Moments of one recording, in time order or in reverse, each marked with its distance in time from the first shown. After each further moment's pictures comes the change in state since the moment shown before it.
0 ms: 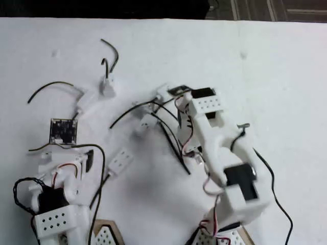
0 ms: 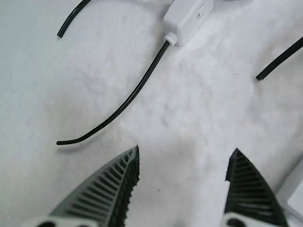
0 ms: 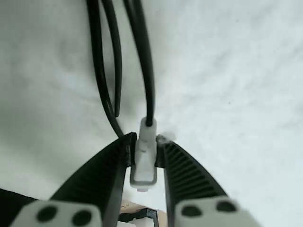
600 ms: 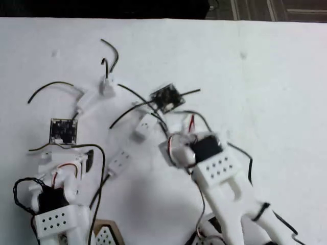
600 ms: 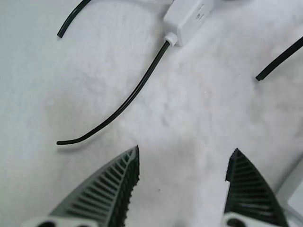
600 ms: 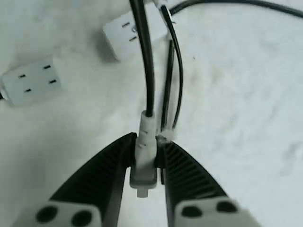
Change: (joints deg) left arm 0.0 0.0 0.0 0.0 0.0; right arm -15.6 -45.4 30.4 -22.9 -9.8
